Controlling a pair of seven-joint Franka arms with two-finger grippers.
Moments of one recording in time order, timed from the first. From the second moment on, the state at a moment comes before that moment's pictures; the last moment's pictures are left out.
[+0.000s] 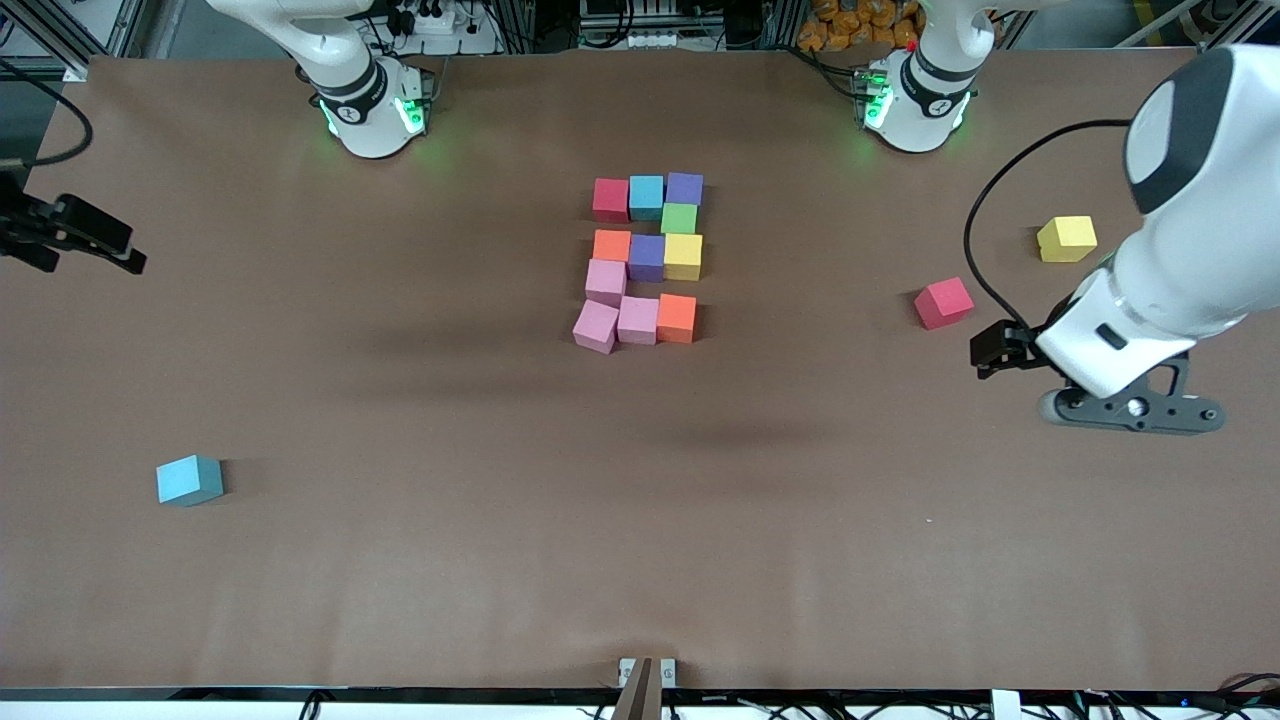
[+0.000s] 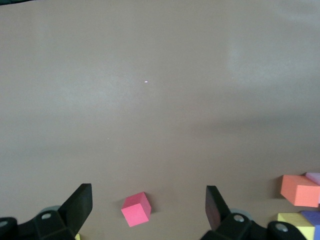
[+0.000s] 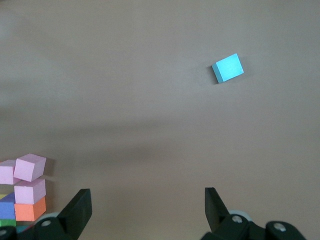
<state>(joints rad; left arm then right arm) -0.12 0.37 -0.12 -1.19 0.07 1.56 -0.13 0.01 0.02 -0.04 -1.49 0.04 1.51 0.06</state>
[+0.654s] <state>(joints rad) -0.26 0.24 0.11 -1.32 -0.04 1.55 -0.08 0.01 0.03 -0.03 -1.50 0.03 1.52 0.08</state>
